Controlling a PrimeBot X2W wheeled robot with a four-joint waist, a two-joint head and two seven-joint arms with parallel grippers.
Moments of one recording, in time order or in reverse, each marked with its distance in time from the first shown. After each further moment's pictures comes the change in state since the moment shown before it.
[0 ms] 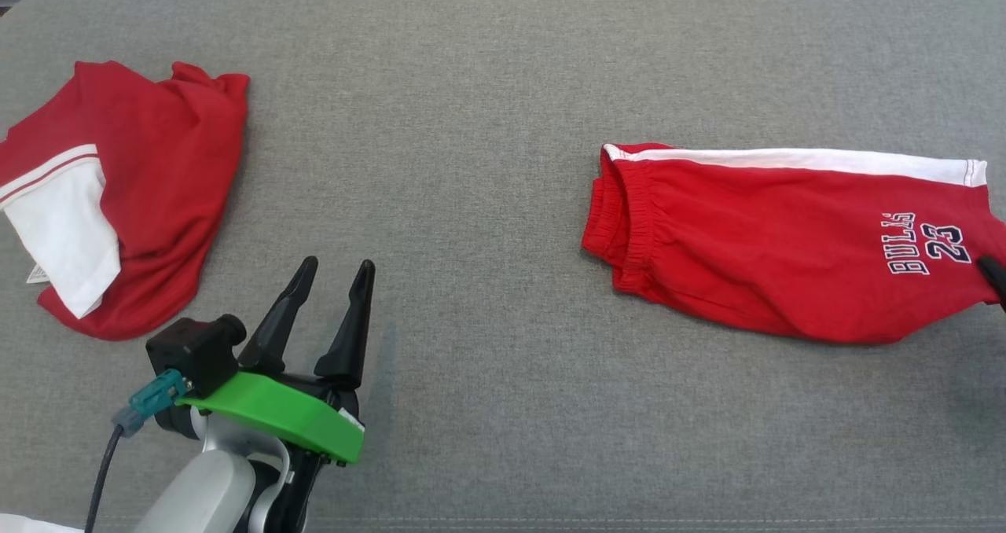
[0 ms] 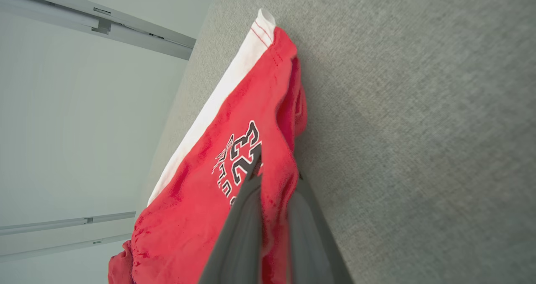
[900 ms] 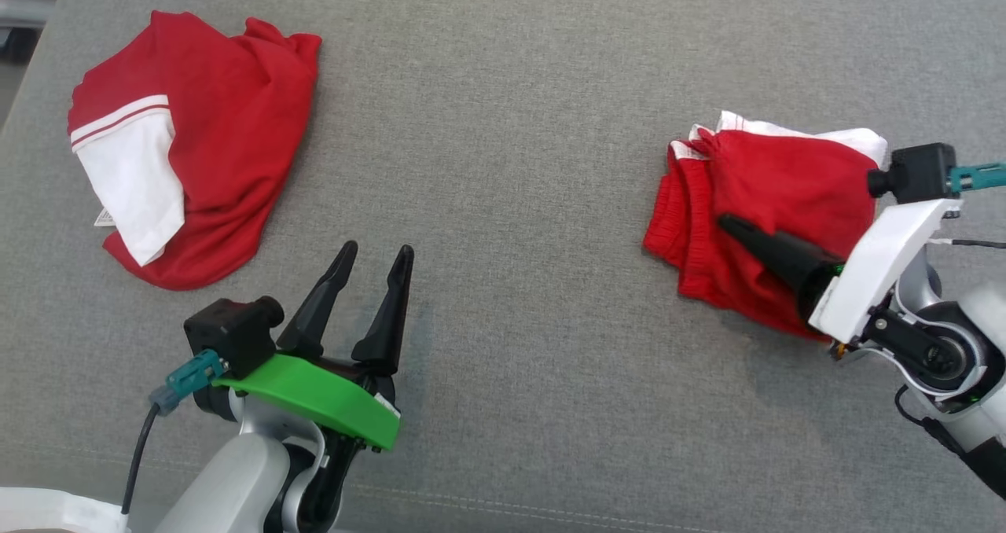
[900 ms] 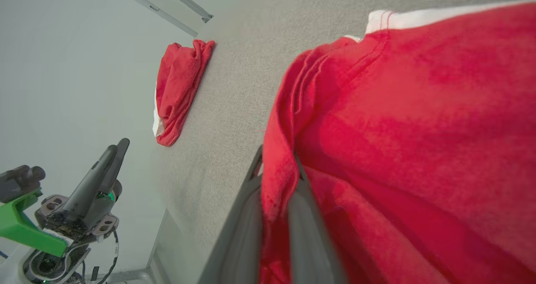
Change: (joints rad) left arm -0.042 -0.064 -0.033 -0.005 0.000 0.000 0.028; right arm -0.210 0.020 0.374 -0.398 -0.350 0.040 0.139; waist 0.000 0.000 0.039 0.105
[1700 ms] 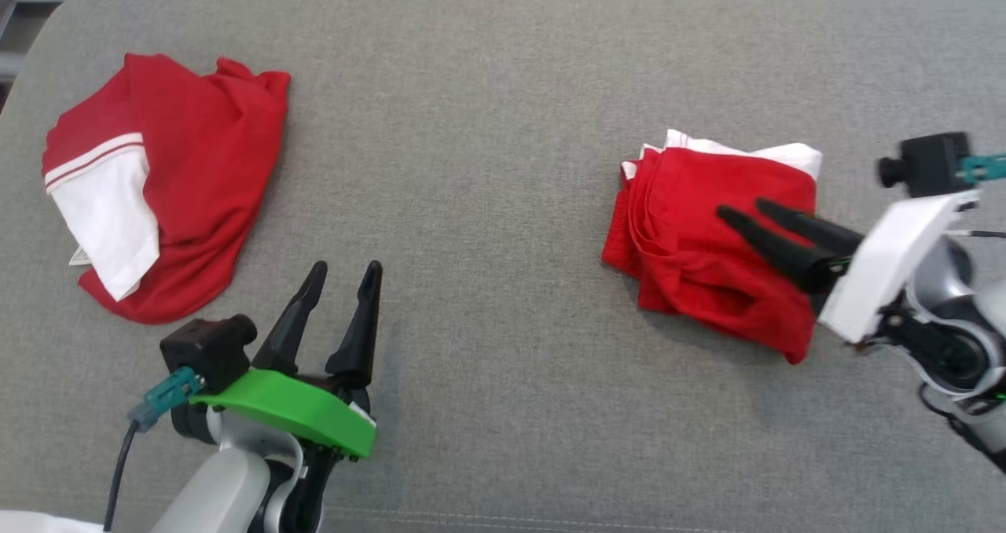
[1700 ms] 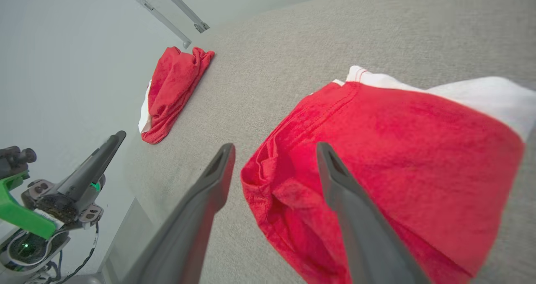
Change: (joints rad) left arm 0.031 0.005 0.037 0.054 -0.018 0.000 -0.022; right arm -0.013 -0.026 0.026 -0.081 -0.117 -0.054 0.001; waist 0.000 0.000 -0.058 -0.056
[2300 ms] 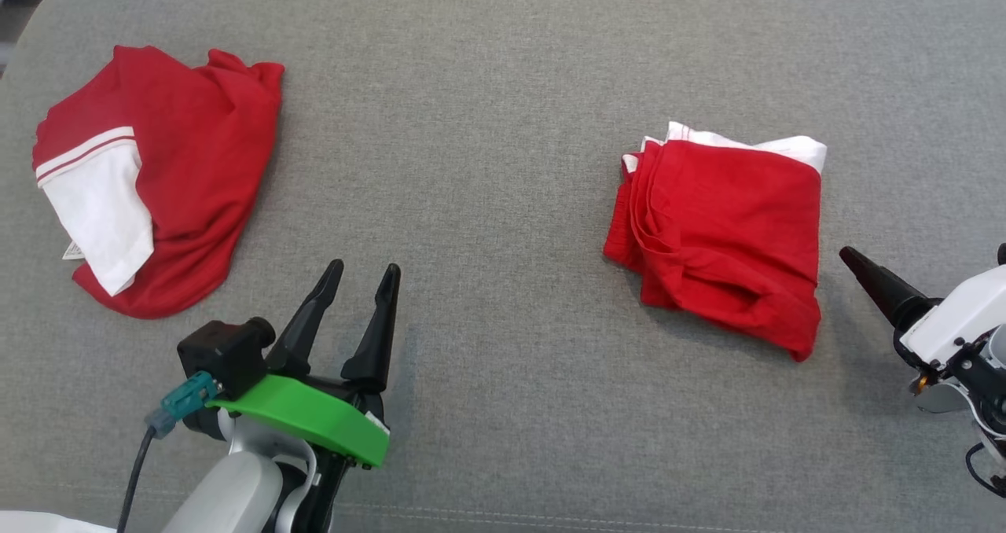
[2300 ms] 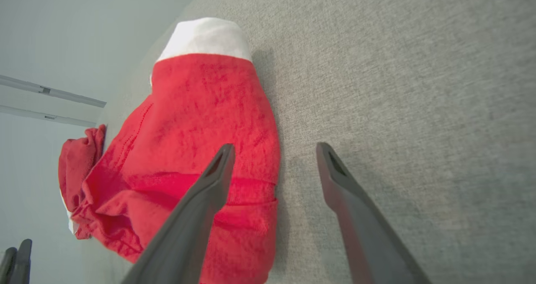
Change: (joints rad) left arm 0.010 0.011 -0.021 -0.038 0.048 0.000 -0.002; right arm 0.213 -0.004 -0.195 0.196 0.170 -0.104 -0.133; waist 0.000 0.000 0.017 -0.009
